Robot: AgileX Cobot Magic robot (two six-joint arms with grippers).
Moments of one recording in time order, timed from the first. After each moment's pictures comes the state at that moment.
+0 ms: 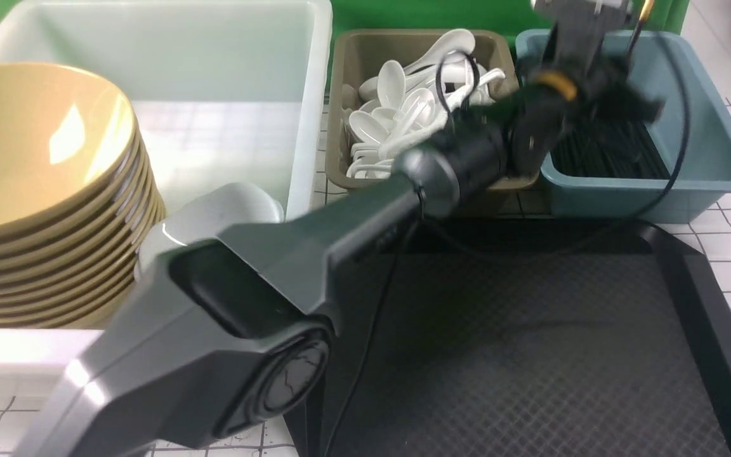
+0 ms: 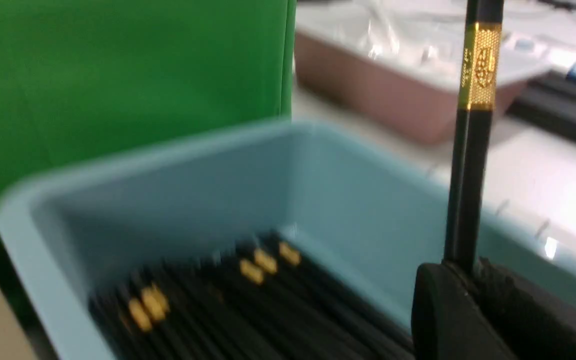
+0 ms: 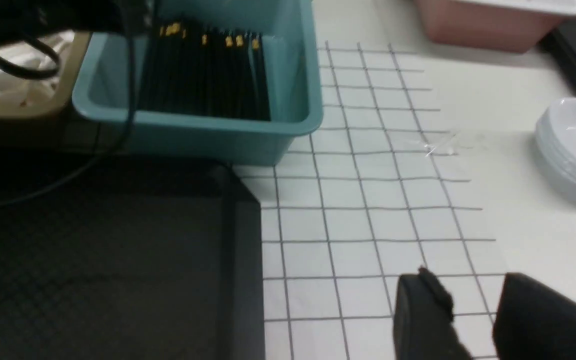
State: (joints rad) right arm 0.11 0.46 -0.78 -0.36 0.95 0.25; left arm -0.76 2.60 -2.38 -0.42 0.01 0.30
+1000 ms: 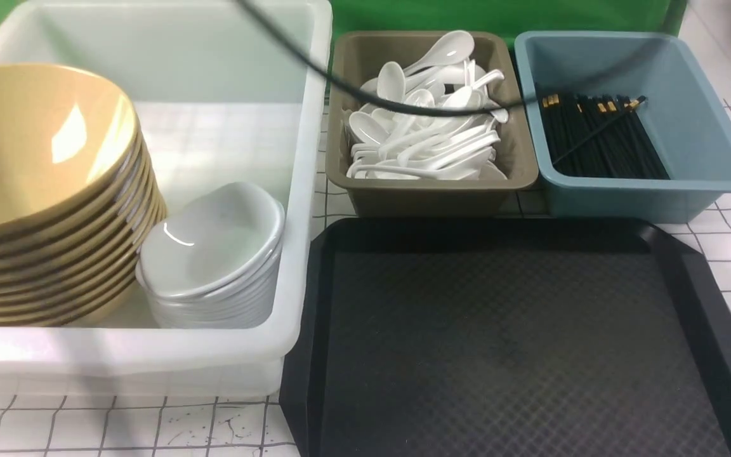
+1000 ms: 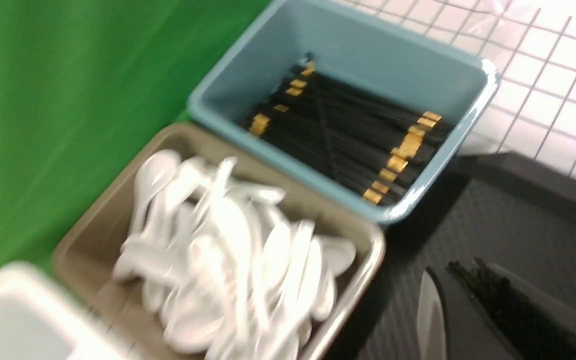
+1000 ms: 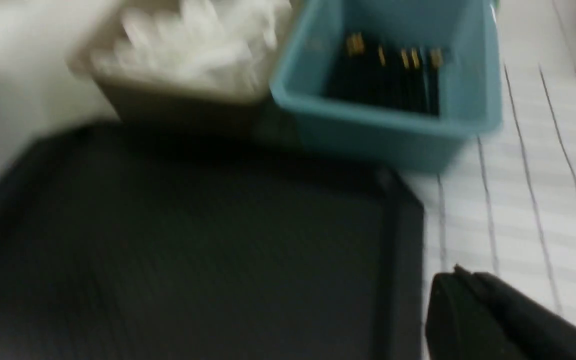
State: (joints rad) right arm 0.40 0.13 -0.54 -0.28 0.81 0.29; left arm -0.71 1.75 -2.29 -0.02 1.26 0.32
